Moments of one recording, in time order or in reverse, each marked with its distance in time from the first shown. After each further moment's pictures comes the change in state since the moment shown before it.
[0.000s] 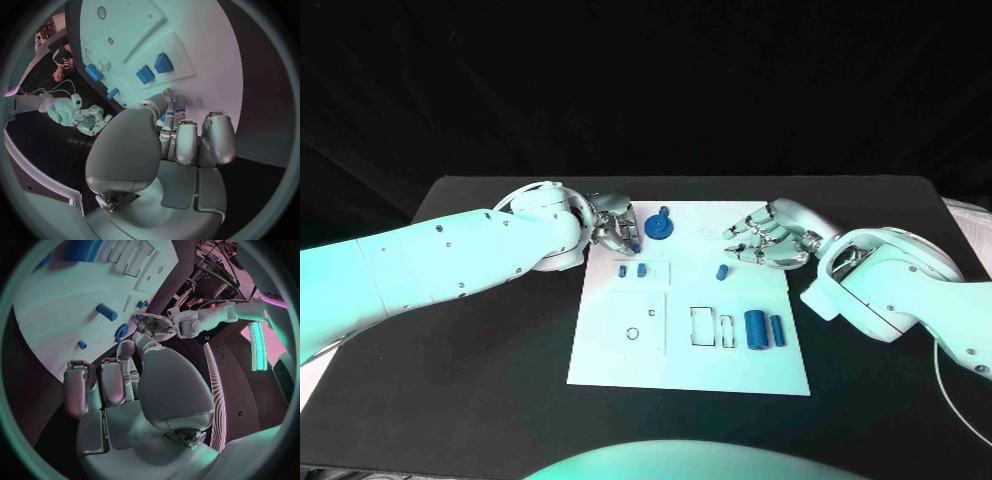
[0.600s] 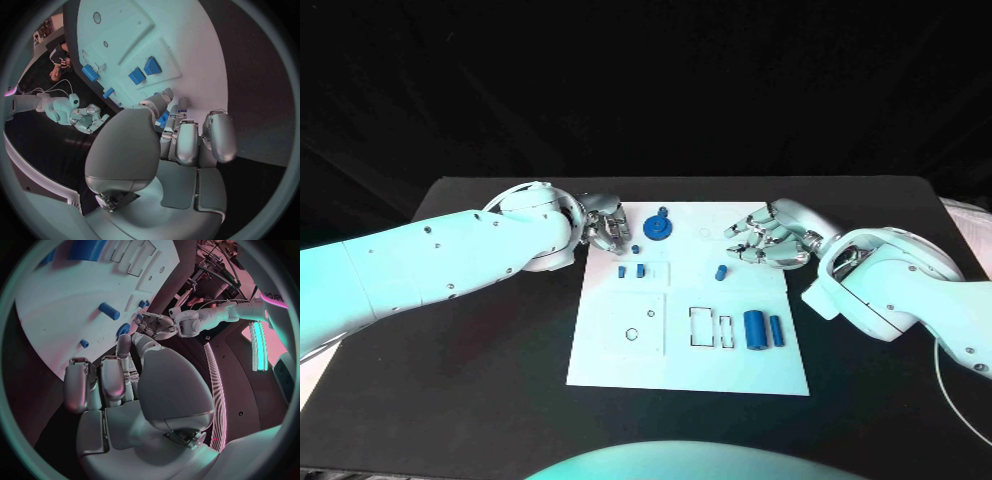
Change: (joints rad) left arm 0.000 -0.030 0.000 0.001 0.001 -0.004 -0.011; left_hand 0.000 -0.012 0.024 -0.024 0.000 -0.090 0.025 -0.039 -0.024 -0.032 0.032 -0.053 0.000 0.000 0.021 -0.001 -0.028 0.000 -0.006 0.020 -0.034 0.000; right arm -0.001 -0.004 0.000 -0.009 0.000 -0.003 0.000; right_hand 0.017 -0.007 0.023 0.011 0.000 -0.005 -0.005 -0.004 0.000 -0.090 0.000 -0.213 -0.176 0.000 0.000 -0.092 -0.081 0.016 -0.038 -0.002 -0.041 -0.059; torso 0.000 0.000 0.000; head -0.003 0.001
